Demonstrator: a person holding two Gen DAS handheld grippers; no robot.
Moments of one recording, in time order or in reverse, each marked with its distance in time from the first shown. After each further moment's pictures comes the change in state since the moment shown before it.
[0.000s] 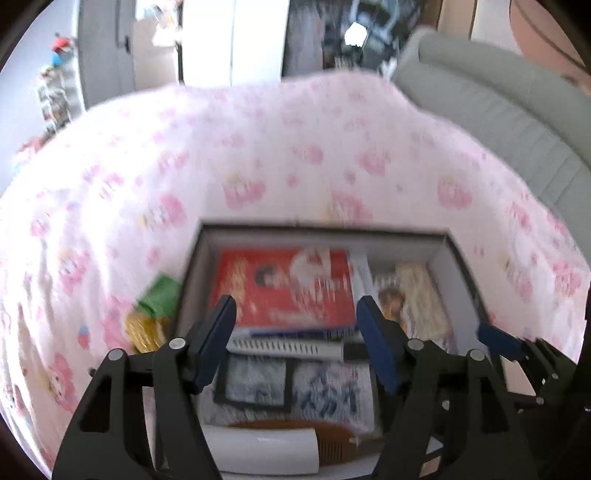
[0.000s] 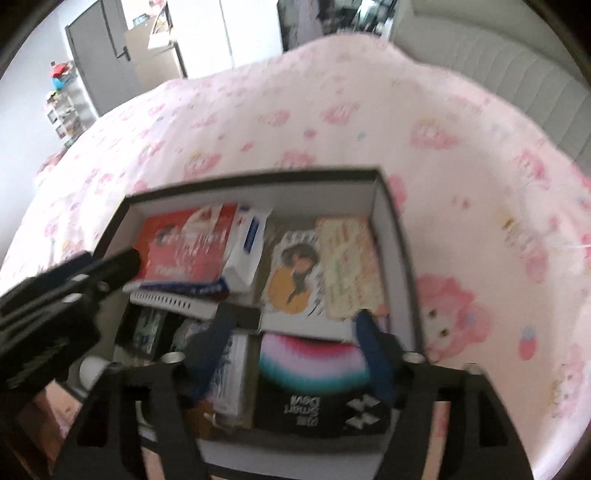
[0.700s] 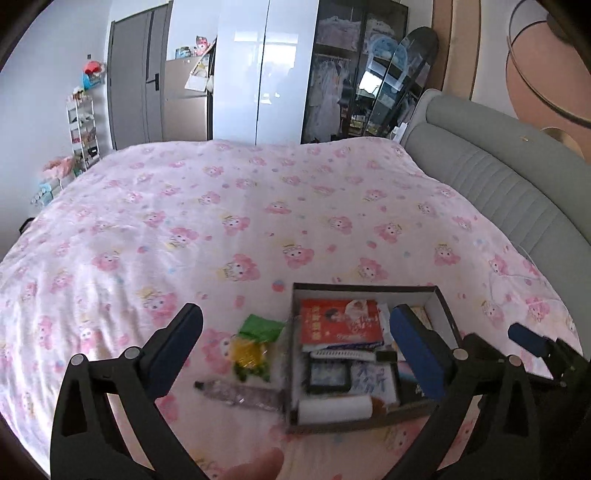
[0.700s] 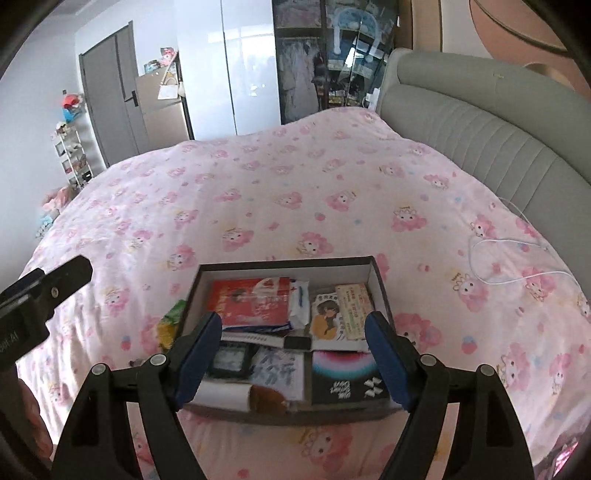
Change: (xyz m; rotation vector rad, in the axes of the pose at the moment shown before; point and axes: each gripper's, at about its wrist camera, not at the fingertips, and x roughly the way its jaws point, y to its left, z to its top) left arm -0.164 0.094 0.011 -0.024 -0.161 0.028; right arm -0.131 0.075 0.002 0.004 -0.203 -0.034
